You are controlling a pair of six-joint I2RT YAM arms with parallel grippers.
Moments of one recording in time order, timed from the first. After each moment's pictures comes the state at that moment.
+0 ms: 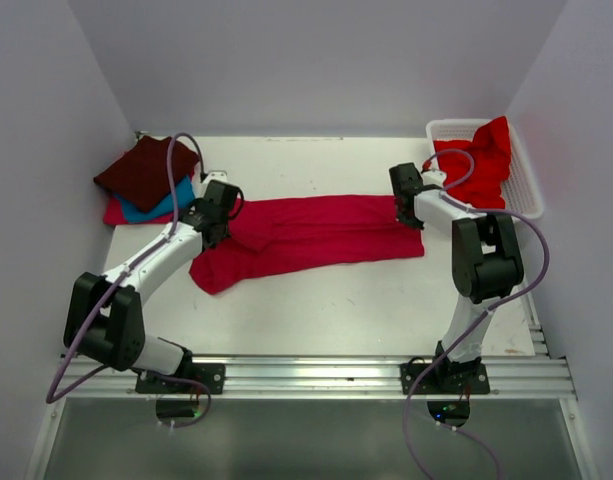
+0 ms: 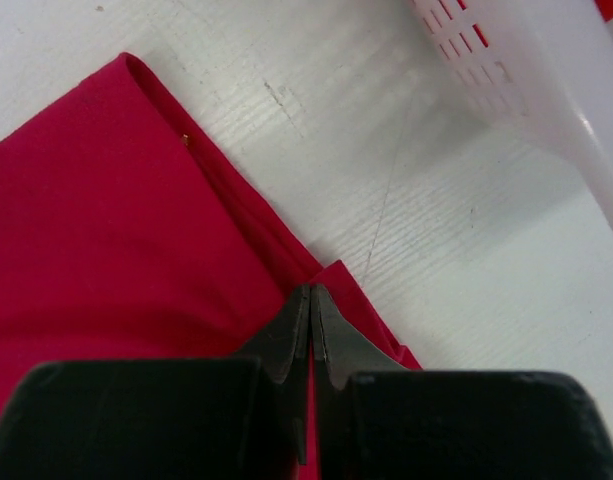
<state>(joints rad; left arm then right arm) -0.36 1.43 0.99 -0.51 -0.53 -0.31 0.21 1.88 1.24 -0.46 0.57 0.69</state>
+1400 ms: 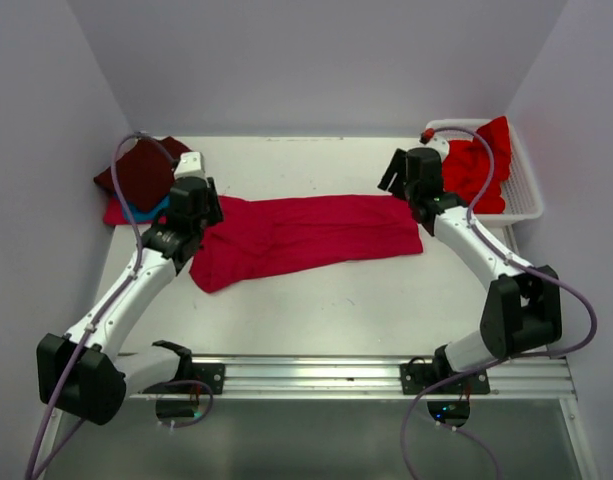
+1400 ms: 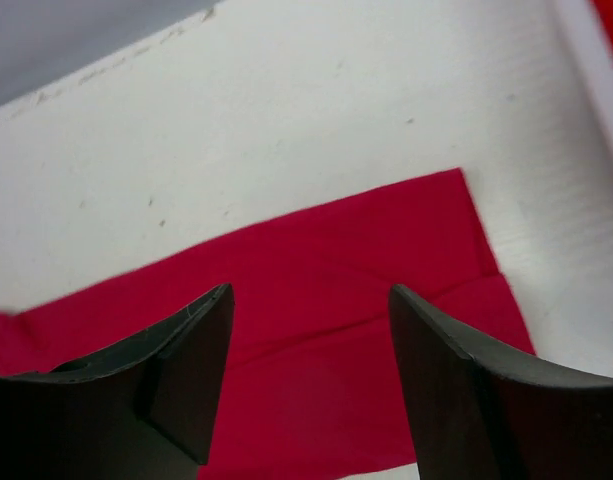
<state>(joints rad) -0.31 1.18 0.96 -0.31 -0.37 -0.32 0.26 1.49 1.13 -0.17 0.33 0.54</state>
